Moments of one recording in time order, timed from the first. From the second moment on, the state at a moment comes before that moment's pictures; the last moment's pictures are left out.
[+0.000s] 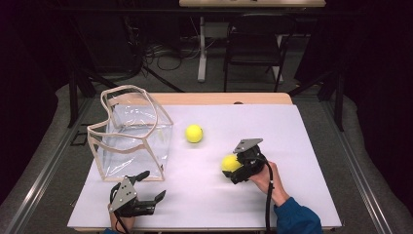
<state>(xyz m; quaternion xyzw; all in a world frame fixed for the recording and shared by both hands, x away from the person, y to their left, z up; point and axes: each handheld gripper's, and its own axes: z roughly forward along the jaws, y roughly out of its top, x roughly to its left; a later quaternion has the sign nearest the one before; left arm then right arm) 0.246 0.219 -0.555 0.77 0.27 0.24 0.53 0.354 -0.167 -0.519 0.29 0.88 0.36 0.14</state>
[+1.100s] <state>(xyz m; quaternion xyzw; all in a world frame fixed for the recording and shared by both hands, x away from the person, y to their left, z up) 0.246 0.218 -0.555 0.77 0.26 0.24 0.53 0.359 -0.160 -0.540 0.30 0.89 0.31 0.14</state>
